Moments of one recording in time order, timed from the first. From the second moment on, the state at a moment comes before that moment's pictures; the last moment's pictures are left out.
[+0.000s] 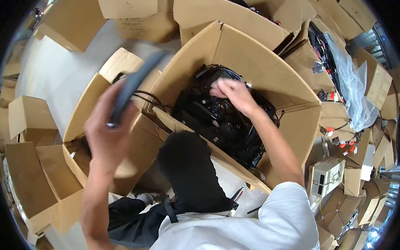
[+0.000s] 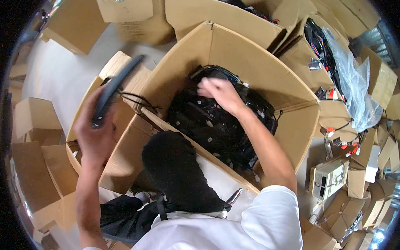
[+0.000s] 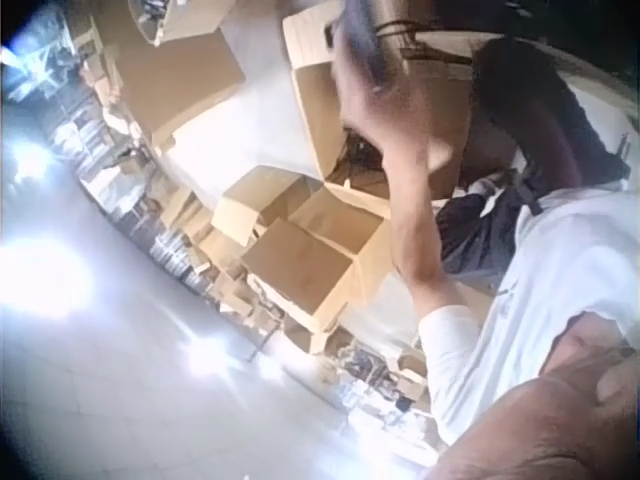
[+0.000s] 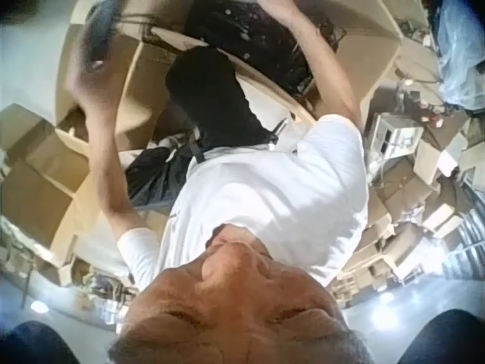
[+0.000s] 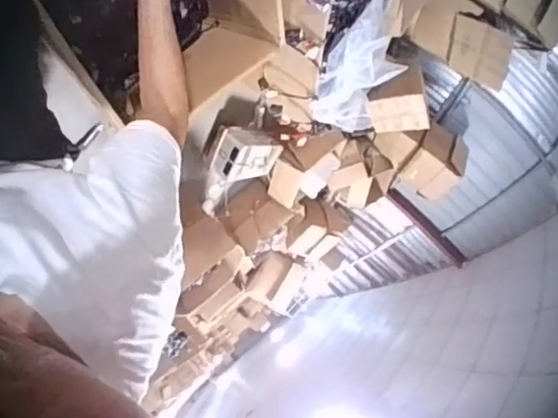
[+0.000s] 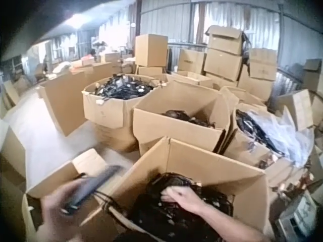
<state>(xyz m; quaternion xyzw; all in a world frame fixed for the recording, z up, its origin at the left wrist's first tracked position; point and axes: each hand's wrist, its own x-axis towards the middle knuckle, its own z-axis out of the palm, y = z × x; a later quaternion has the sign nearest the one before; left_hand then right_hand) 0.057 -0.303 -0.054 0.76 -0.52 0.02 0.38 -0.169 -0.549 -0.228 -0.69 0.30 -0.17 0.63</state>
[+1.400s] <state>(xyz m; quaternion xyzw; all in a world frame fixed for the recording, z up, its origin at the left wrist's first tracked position) 0.064 -0.052 -0.026 0.61 -0.21 -0.08 0.76 0.019 -0.307 0.009 -0.84 -0.14 -0.13 0.50</state>
